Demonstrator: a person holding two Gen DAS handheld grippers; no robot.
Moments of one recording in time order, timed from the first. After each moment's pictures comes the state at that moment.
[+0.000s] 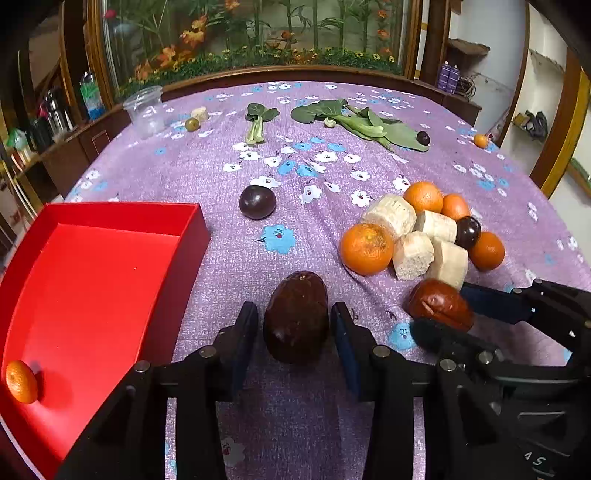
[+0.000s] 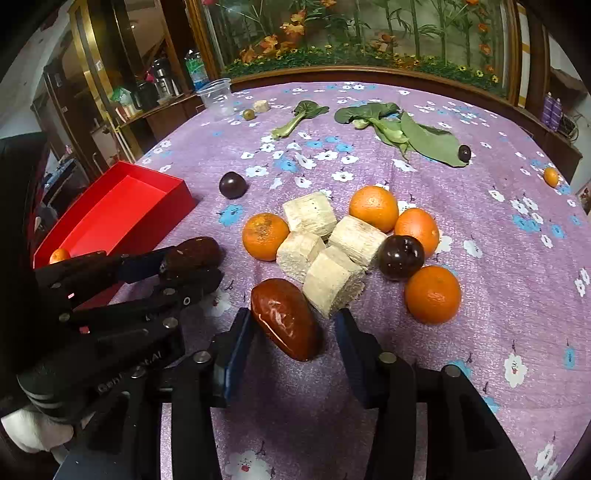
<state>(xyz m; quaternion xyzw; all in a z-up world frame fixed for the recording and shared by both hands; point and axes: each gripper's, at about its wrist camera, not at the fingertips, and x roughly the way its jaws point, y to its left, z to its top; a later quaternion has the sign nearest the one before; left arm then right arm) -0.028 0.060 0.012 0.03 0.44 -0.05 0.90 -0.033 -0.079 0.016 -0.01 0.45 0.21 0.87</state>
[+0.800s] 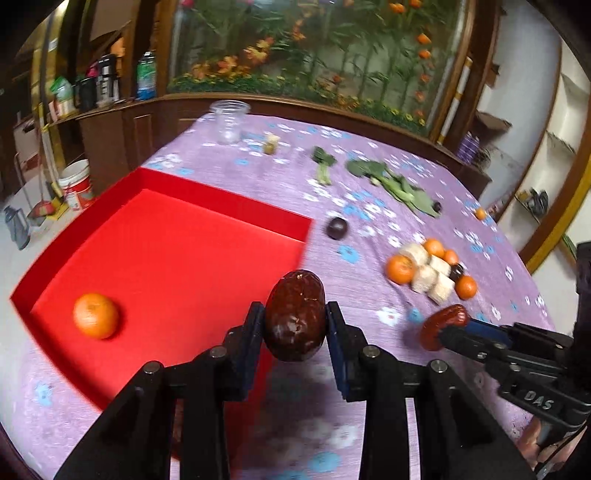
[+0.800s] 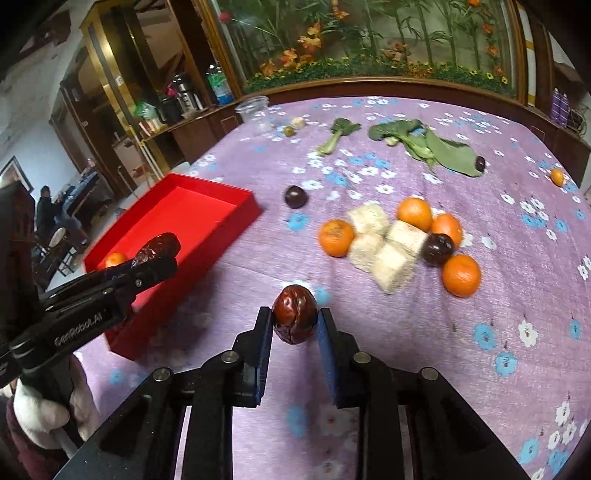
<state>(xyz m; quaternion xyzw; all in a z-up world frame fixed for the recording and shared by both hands) -0.103 0.162 0.061 -0.10 0.38 -0.01 0.92 -0.080 -0.056 0.054 0.03 0.42 0.26 0.87</state>
